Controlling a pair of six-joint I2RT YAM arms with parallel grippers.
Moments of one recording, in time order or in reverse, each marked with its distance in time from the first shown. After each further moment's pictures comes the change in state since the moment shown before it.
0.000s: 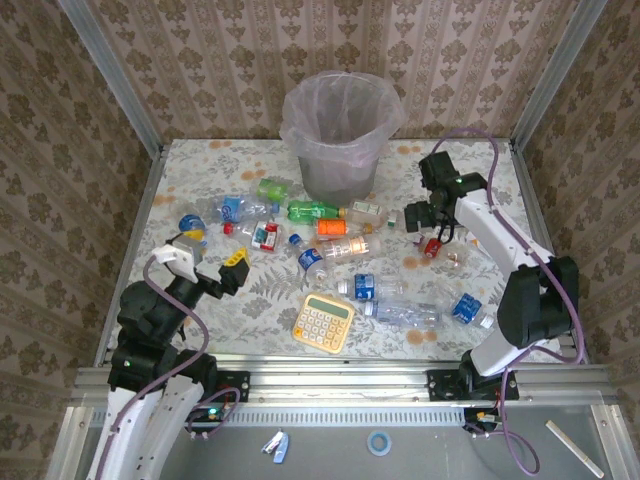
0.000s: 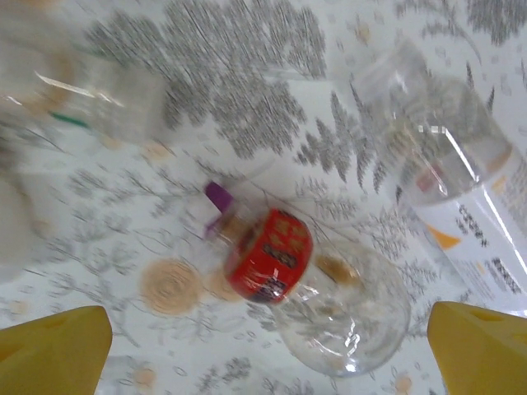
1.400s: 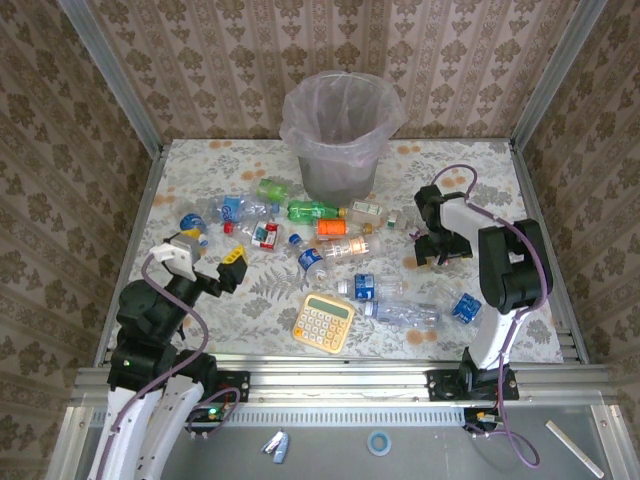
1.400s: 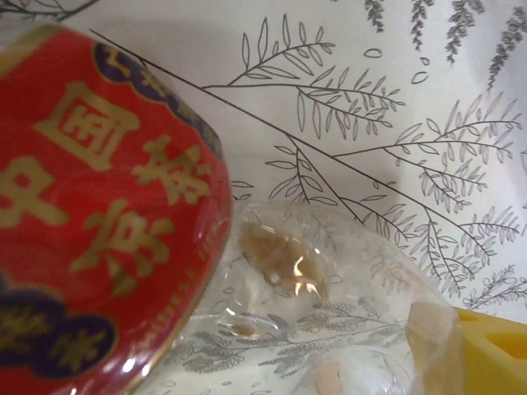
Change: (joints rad) left arm 0.013 0.010 0.009 -0.008 -0.013 0.000; right arm -0.059 0.243 -0.148 0.055 0.047 0.015
